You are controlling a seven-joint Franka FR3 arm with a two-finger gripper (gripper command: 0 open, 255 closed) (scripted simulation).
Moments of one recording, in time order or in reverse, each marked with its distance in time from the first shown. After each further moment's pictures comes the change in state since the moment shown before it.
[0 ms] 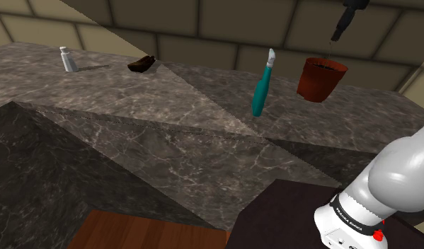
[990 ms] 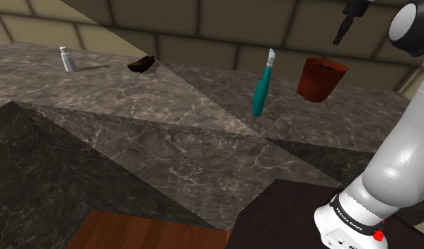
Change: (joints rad) arm -0.140 0.339 -0.143 0.262 0.208 -0.065 -0.277
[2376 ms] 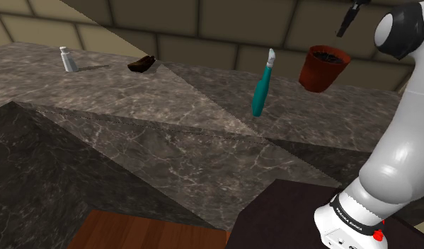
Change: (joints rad) arm -0.088 0.103 -0.005 0.247 0.082 -0.172 -0.015
